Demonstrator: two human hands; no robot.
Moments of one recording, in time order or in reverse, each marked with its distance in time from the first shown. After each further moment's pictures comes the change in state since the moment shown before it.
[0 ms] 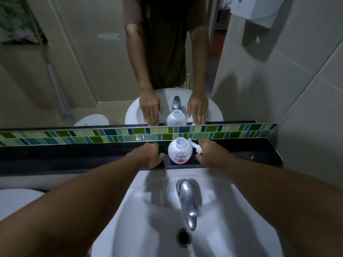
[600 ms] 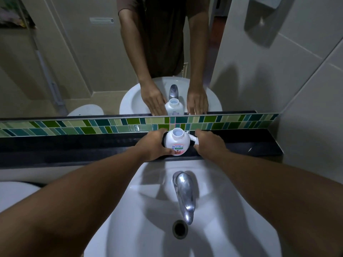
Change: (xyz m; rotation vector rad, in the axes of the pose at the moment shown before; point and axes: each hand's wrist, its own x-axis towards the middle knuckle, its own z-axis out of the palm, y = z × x) left_hand 0.015 0.018 0.014 -0.290 0.140 0.128; right_hand 0.003 -0.004 0.011 -0.085 0.165 0.032
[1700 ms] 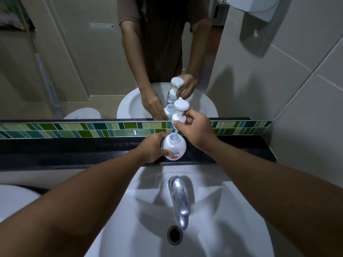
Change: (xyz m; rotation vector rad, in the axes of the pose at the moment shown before) left_hand 0.007 0.010 0.004 -0.152 0.022 -0.016; right_hand 0.001 -0.048 -0.064 0.956 0.227 -0.082
